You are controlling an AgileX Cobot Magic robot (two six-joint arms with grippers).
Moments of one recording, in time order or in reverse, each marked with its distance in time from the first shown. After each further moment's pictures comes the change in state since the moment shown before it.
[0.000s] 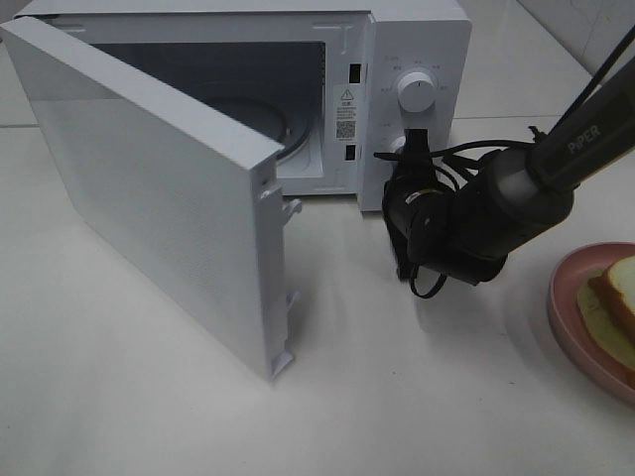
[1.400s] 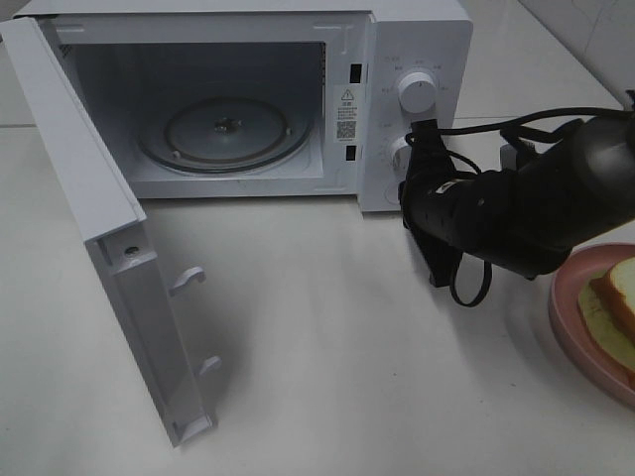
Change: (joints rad) left arm 0.000 0.000 0.000 0.000 0.000 0.000; right arm 0.018 -0.249 0.186 0.014 0.179 -0.206
